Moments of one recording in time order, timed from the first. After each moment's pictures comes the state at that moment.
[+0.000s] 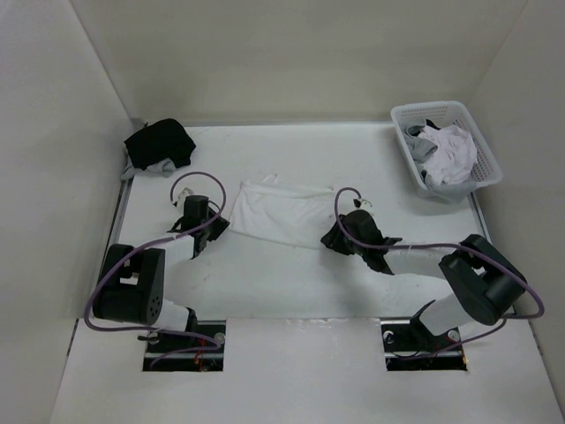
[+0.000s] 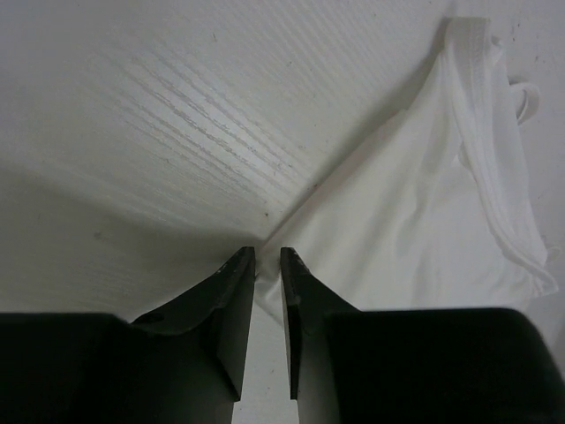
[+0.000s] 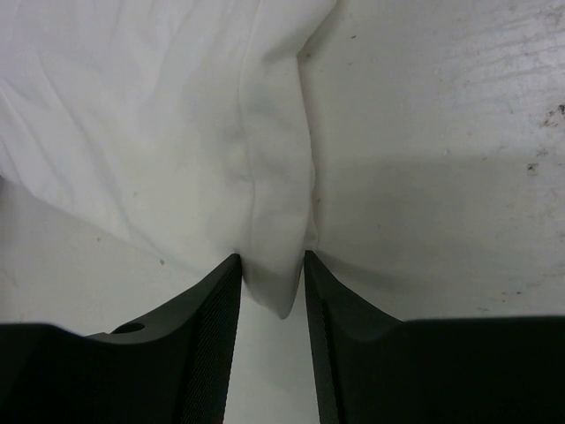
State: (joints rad) left arm -0.15 1.44 0.50 0.19 -0.04 -0.94; right arm 0.66 1.47 0.51 0.26 0.12 0.89
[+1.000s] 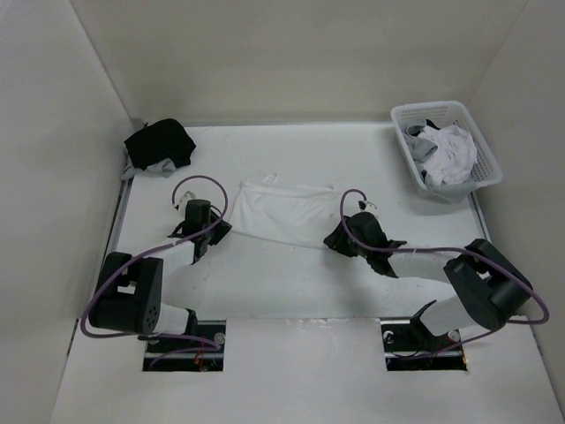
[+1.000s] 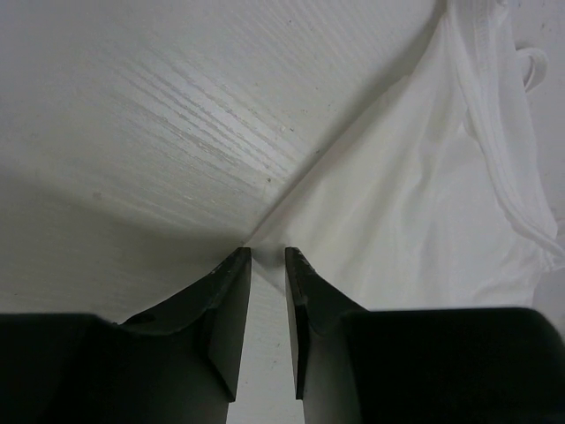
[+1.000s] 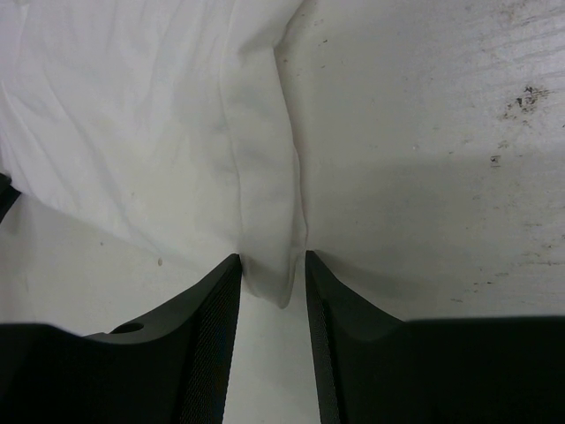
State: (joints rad) left arm -0.18 1.38 0.46 0.16 -0.05 -0.93; right arm 0.64 1.44 0.47 0.30 0.10 0.91
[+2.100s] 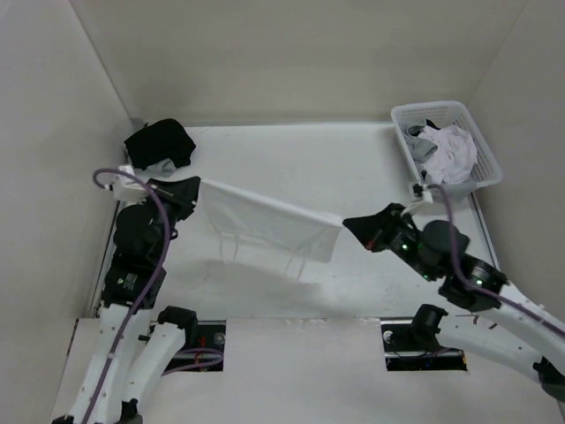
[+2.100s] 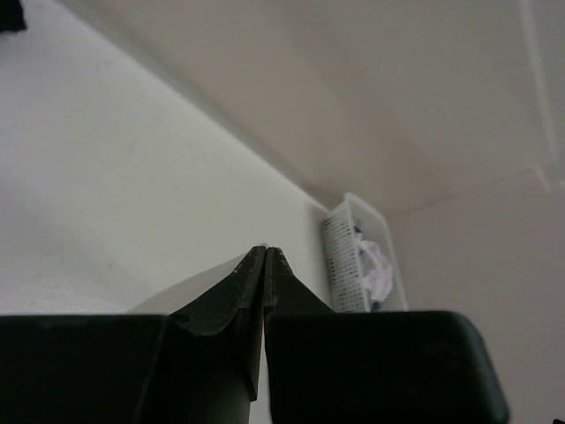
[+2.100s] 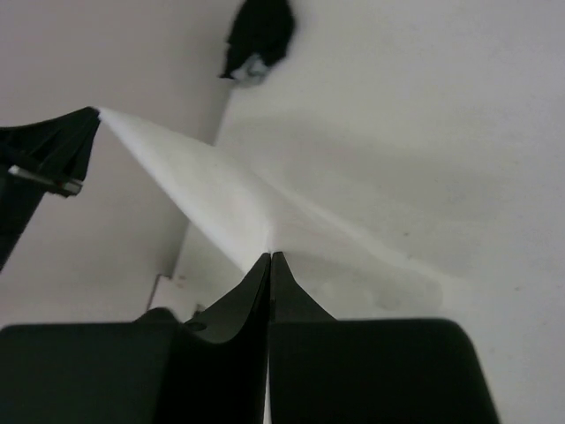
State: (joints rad) left arm -0.22 0.62 0.79 -0.26 -0.12 -0.92; right arm 0.88 0.67 0.77 -0.28 0.25 0.85
